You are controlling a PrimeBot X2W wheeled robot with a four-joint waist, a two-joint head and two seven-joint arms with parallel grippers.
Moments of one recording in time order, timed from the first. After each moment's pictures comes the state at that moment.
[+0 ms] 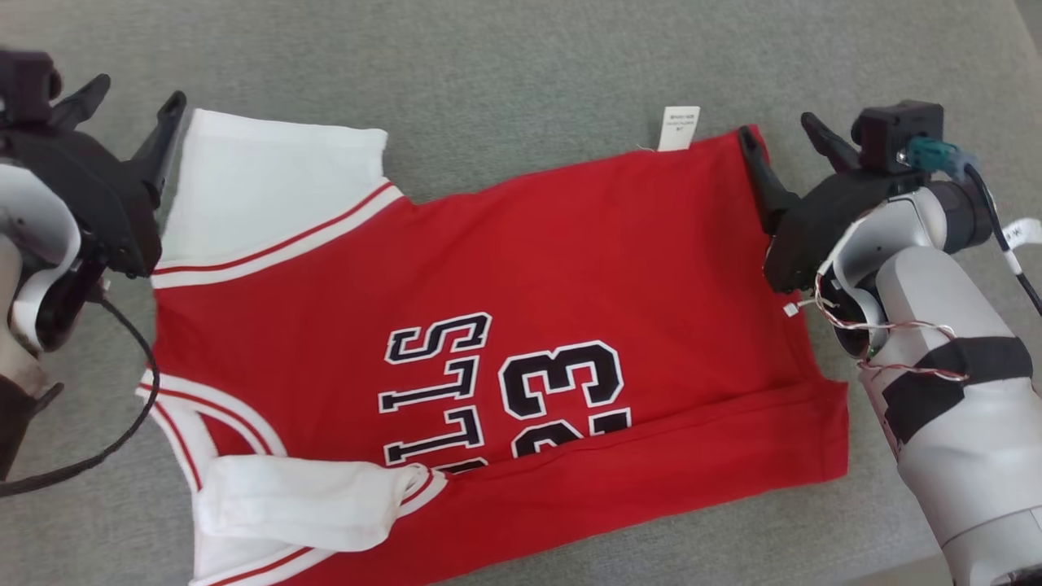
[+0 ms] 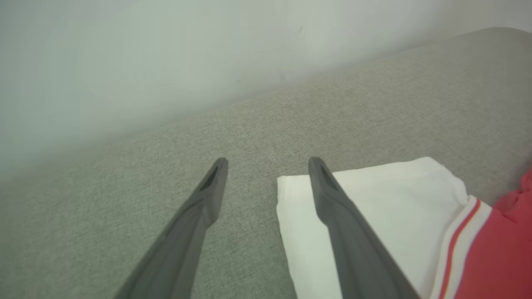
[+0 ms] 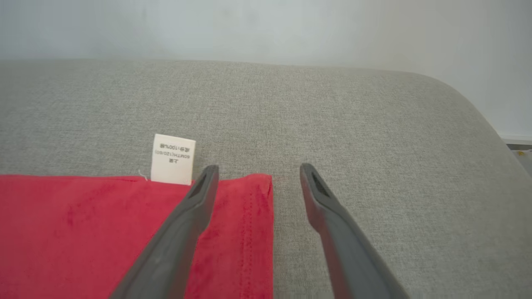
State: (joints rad) left arm -1.03 0.61 -0.62 0.58 -0.76 -0.13 0.16; right arm -0.89 -0.22 0.28 0.76 0.33 0.13 0.05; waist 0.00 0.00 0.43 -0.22
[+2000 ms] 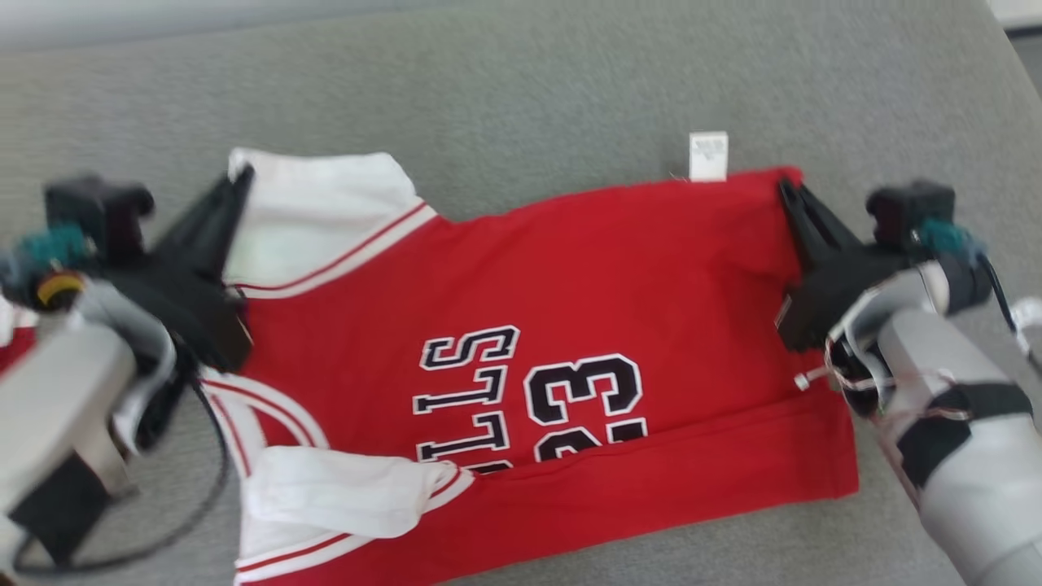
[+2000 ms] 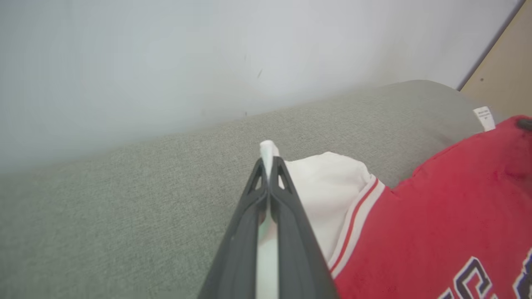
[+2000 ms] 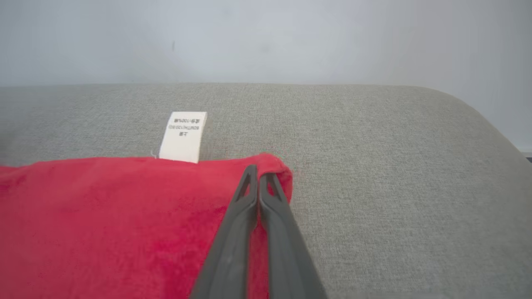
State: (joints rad) left arm -0.99 0.65 -0.99 0.53 -1.06 -0.07 -0.22; right arm -0.88 -0.30 0.52 0.92 0.57 0.13 -0.21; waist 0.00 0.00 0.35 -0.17
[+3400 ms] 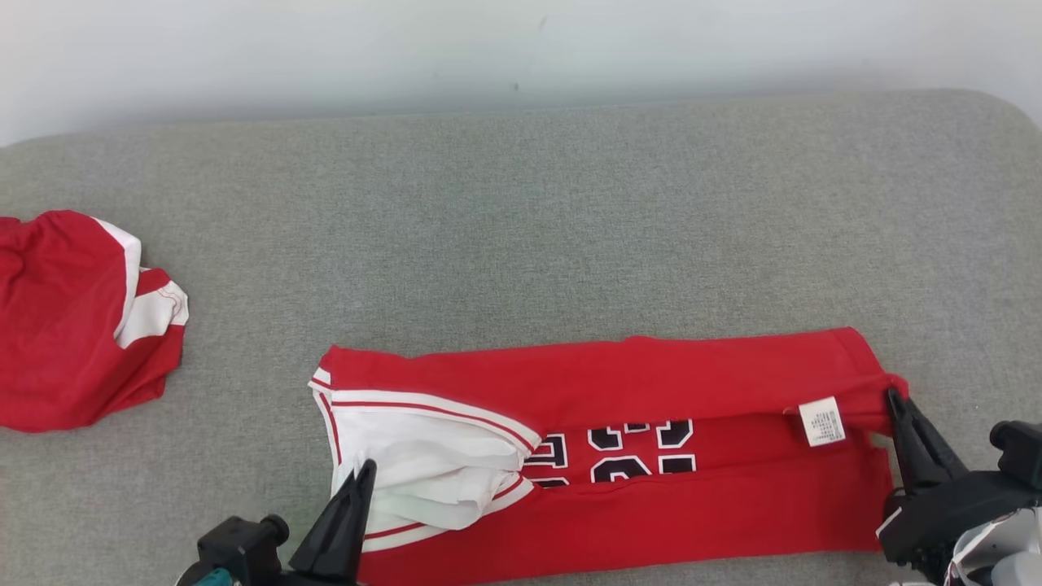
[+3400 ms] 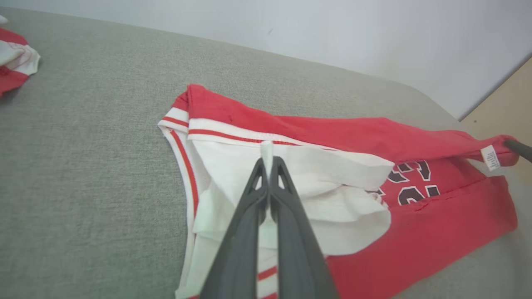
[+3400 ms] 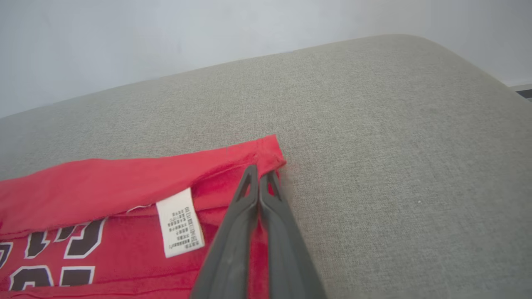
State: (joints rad) left arm -0.17 0.41 -0.59 0.16 -0.75 0.06 -0.26; right arm -0.17 -0.36 0.10 0.36 0.55 0.13 -0.09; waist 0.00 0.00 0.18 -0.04
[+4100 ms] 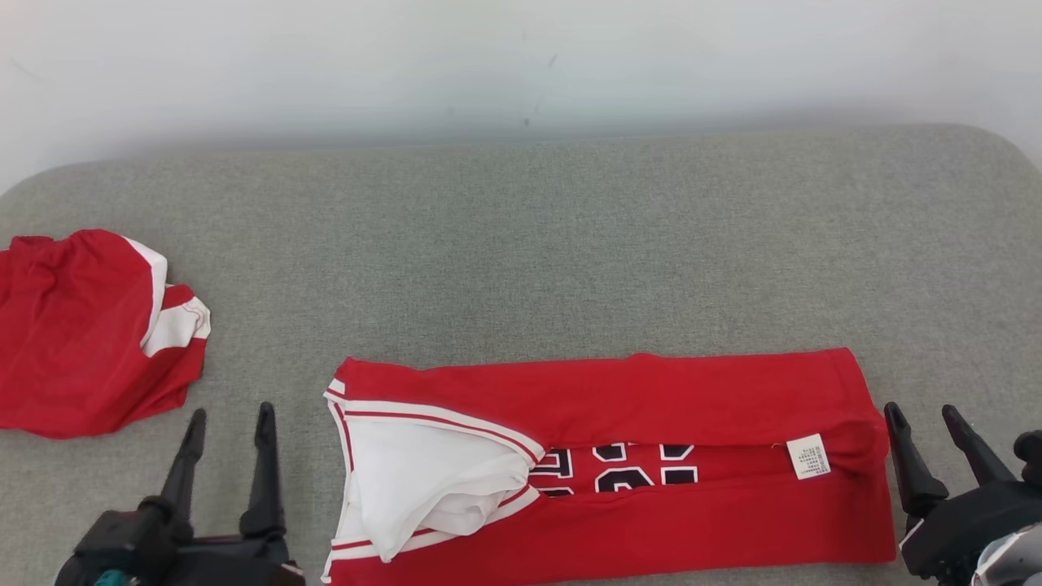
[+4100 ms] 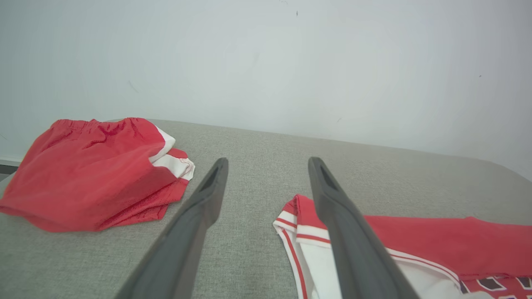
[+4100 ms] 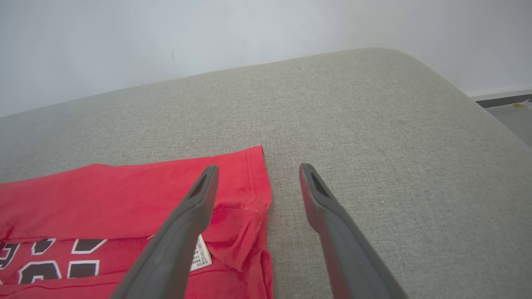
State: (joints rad) left arm -0.09 0.29 -0.22 0.09 -0.50 0.08 -0.26; right arm -0.08 -0.33 -0.02 0.24 0.48 0.13 0.02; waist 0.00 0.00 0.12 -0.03
